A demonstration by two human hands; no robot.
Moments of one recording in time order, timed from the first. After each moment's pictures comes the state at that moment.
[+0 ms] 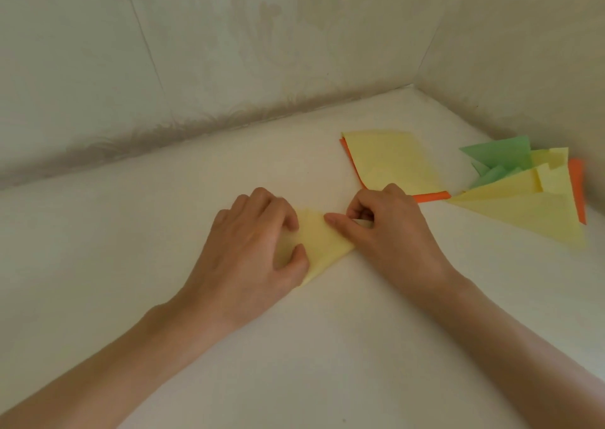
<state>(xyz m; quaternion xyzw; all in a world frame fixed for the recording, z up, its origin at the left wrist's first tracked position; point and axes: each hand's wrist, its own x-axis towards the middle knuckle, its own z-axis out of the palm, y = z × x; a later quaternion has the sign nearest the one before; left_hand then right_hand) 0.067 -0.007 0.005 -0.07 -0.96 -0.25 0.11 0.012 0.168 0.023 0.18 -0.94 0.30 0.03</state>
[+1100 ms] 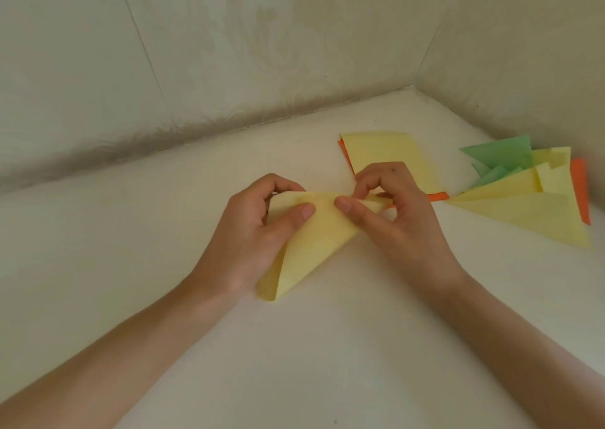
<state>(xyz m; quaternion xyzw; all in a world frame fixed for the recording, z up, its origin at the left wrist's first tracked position) 0.053 0.007 0.017 0.03 -0.74 -0.67 0.06 0.008 0.178 0.017 0.19 -0.83 0.52 0.04</state>
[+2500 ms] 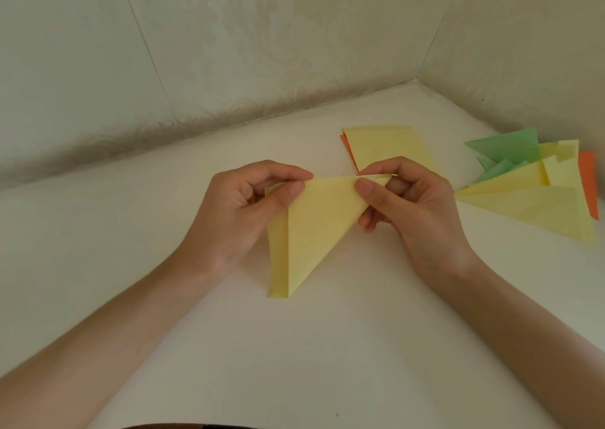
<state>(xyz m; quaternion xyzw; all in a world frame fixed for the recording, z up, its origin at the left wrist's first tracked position) 0.050 -0.004 0.027 -0.05 -0.75 -0.65 0.10 0.009 0.182 0.028 0.14 -0.67 0.72 -0.05</state>
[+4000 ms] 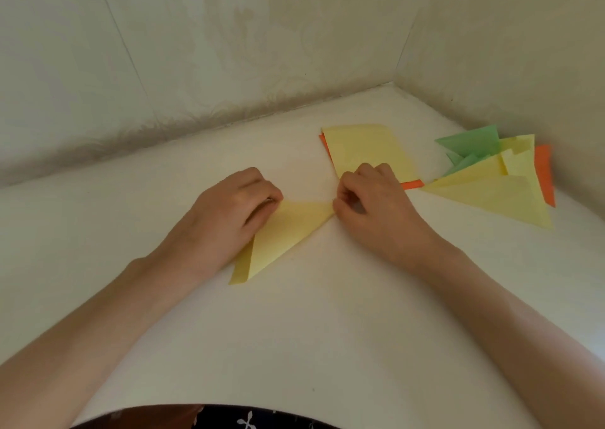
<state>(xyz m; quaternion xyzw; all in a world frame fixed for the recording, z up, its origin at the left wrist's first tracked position) 0.043 -0.020 0.006 -0.19 -0.94 -0.23 0.16 -0.006 0.191 0.010 0.24 -0.94 0.23 0.06</state>
